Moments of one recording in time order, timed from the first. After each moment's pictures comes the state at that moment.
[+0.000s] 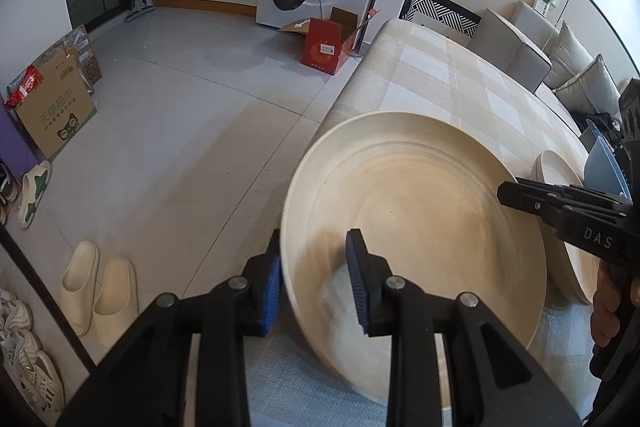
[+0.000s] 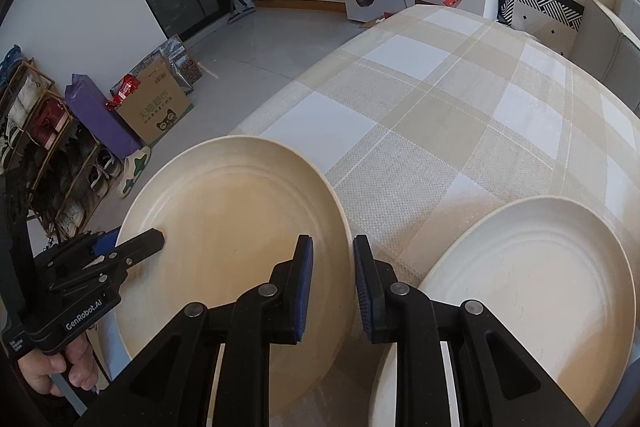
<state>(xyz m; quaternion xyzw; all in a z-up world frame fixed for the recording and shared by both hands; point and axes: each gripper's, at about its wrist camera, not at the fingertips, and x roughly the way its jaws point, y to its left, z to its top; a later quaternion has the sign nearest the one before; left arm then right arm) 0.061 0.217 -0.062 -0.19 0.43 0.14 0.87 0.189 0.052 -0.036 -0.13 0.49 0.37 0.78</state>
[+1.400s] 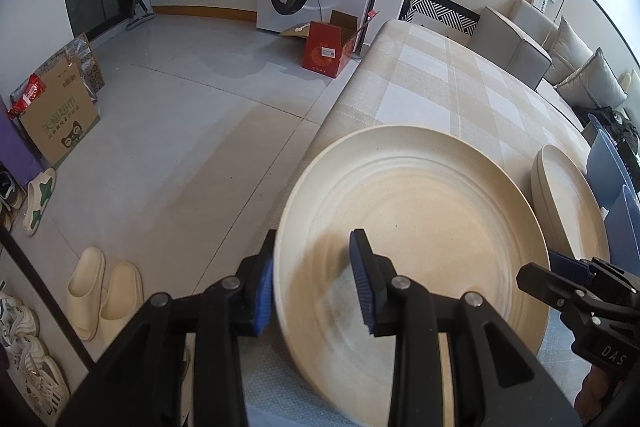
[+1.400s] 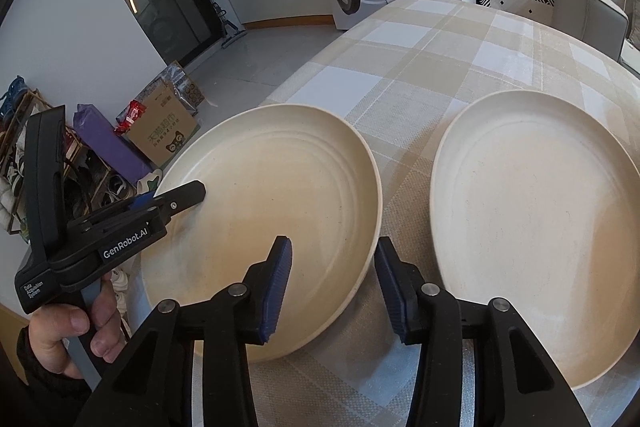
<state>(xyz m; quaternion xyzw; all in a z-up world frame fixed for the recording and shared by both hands) 0.063 0.213 -0.060 -0.17 0.43 0.15 0.87 0.118 0.012 -0.040 -0.06 0.48 0.35 0.80</state>
